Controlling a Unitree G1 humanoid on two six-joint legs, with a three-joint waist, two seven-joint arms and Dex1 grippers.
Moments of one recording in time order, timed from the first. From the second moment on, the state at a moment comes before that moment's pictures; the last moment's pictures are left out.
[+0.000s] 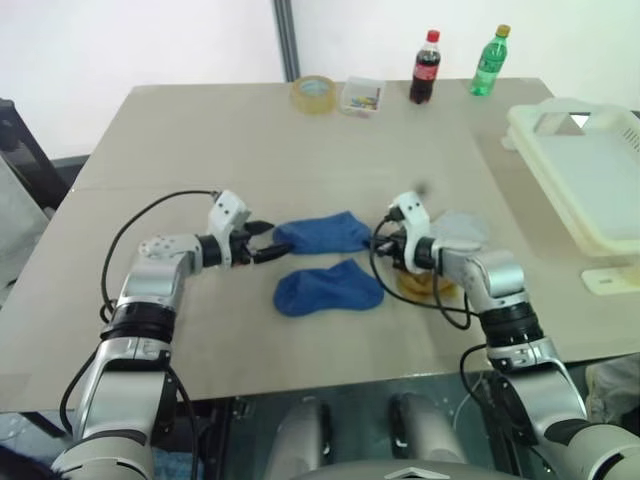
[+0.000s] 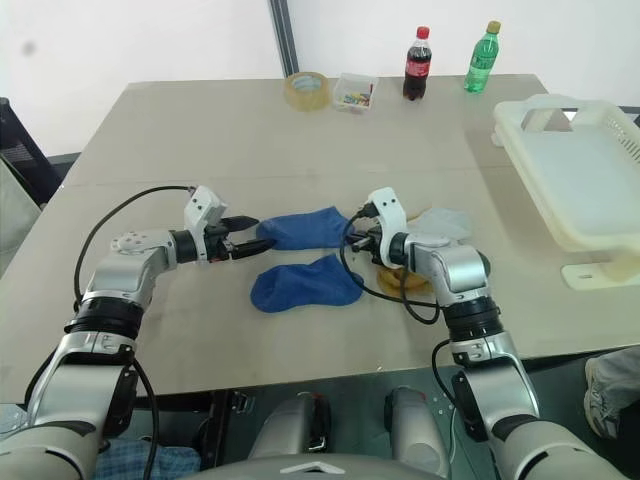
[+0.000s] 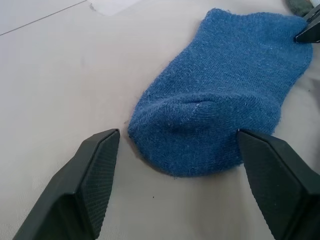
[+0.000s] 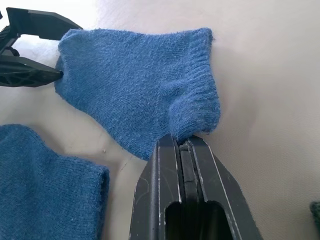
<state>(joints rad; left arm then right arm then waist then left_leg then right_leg) -0.62 0.63 0.00 0.58 -0.22 0.27 -1.08 -0.65 -0.15 0.09 0.16 0.28 0.91 0.58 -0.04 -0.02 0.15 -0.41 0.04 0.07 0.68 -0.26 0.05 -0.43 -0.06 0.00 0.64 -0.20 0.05</state>
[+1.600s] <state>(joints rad) 0.02 0.70 0.33 -0.31 -0.84 0.92 -0.95 -0.36 -0.08 -0.21 -0.70 0.59 1.61 0.32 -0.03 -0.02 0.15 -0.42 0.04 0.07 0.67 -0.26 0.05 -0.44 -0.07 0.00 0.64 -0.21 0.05</state>
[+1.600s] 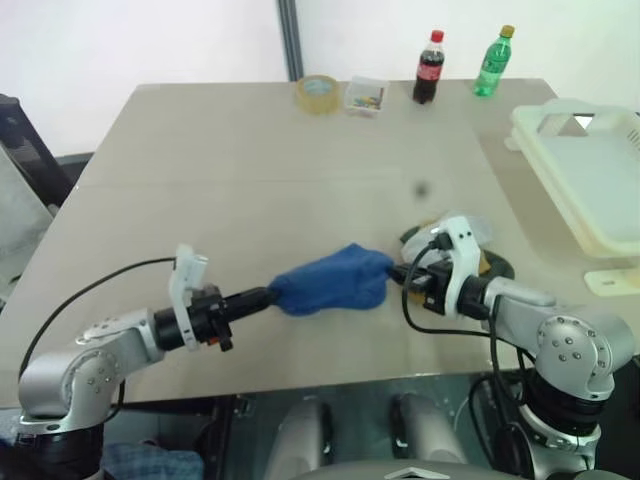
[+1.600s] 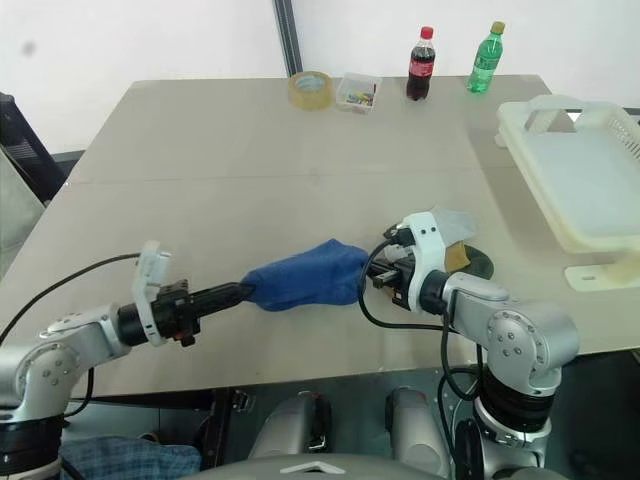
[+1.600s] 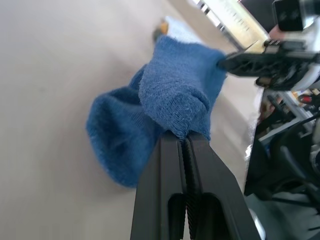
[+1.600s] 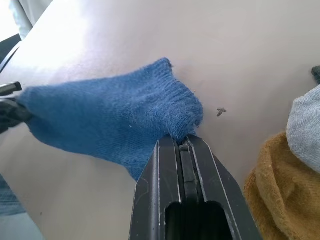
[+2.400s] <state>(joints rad) -0.04 0.72 0.22 -0.19 -0.72 0.77 -0.98 -0.26 -0.05 -0.13 -0.70 0.56 1.56 0.24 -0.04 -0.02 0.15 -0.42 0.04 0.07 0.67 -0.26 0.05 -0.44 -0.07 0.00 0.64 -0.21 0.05</state>
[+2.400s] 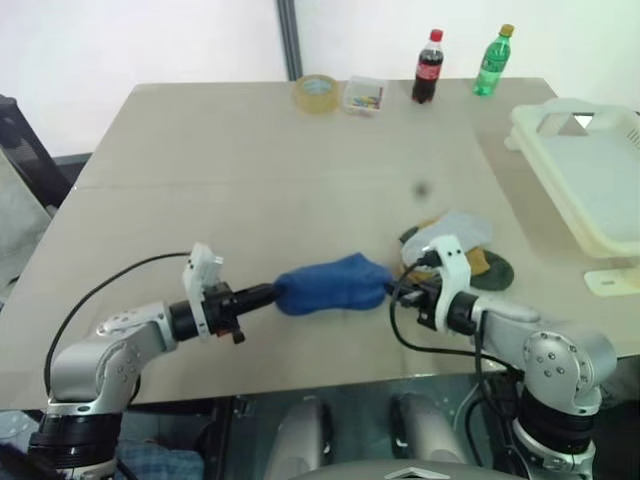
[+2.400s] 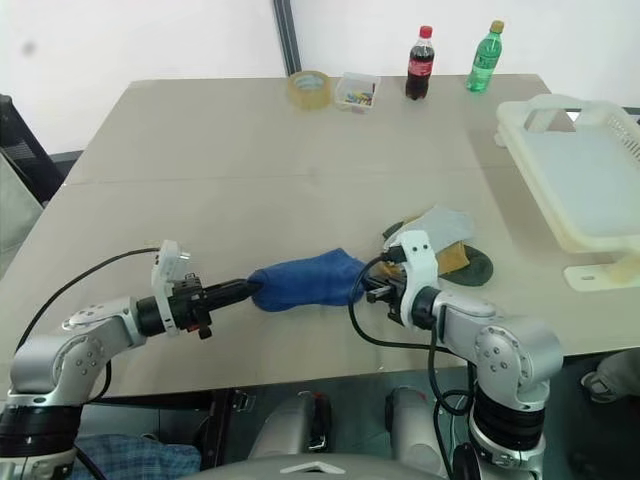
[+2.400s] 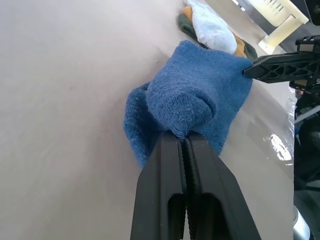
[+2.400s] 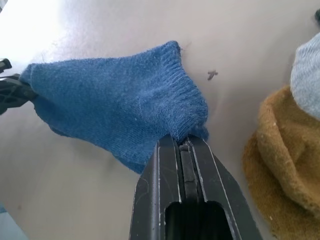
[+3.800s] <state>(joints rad) -0.08 0.70 0.16 -0.07 -0.67 0.68 -1.05 -0.28 -0.30 0.39 -0.20 0.25 0.51 0.62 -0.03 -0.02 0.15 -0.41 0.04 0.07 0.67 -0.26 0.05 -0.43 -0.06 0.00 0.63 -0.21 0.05</state>
